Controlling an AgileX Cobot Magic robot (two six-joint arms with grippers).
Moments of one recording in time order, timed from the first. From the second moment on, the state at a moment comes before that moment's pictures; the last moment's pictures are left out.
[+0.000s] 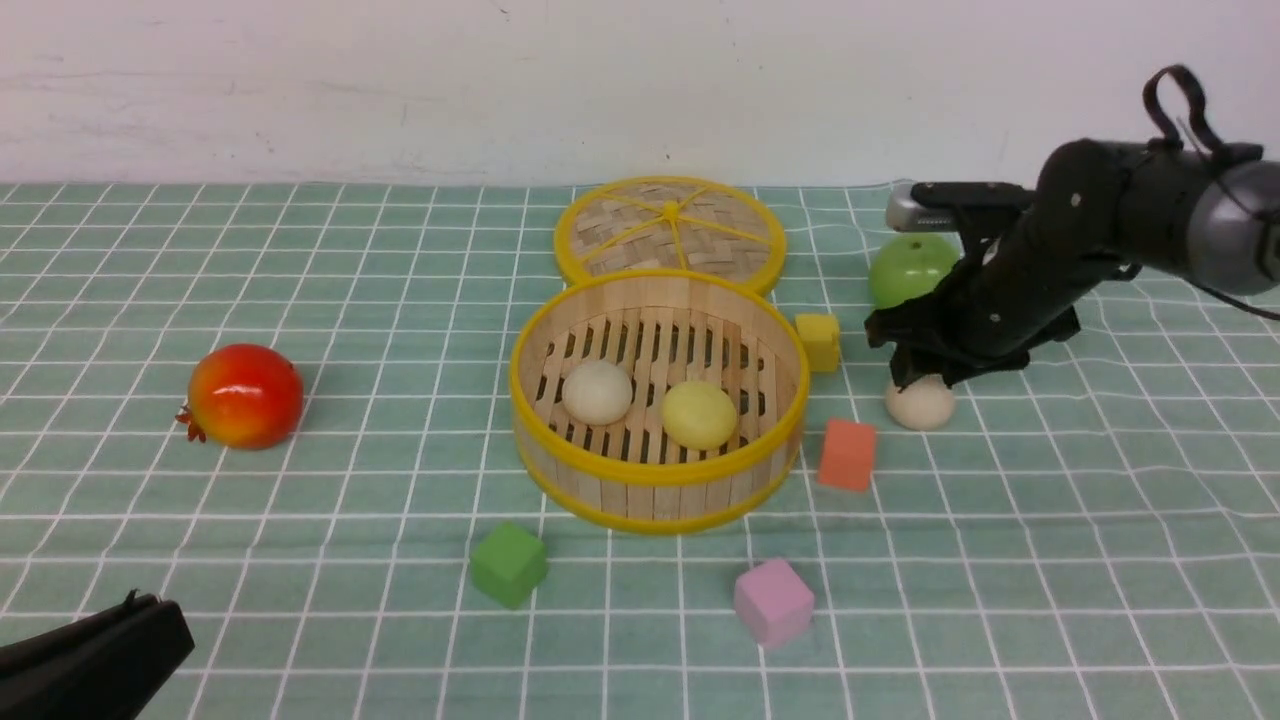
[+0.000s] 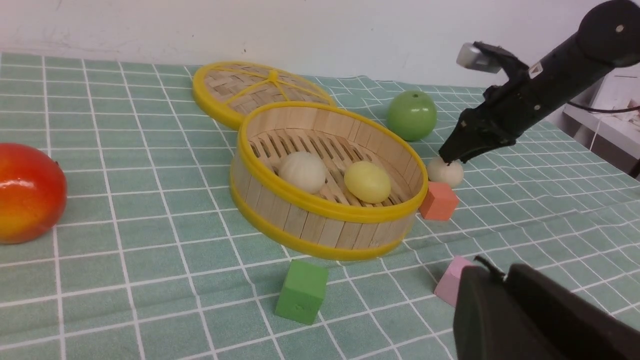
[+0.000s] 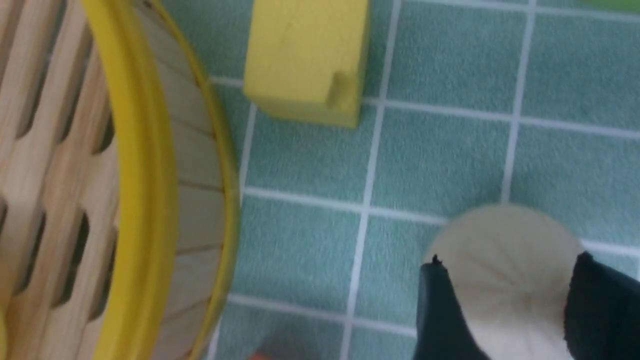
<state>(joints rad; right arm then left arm) 0.16 2.13 -1.67 0.18 0.66 0.00 -0.42 0.28 -0.26 -0.35 0.19 0.06</state>
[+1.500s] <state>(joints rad) 0.43 2.05 -1.67 0.31 0.35 -0.25 -0.42 0.28 -0.26 -0.35 0.19 0.06</state>
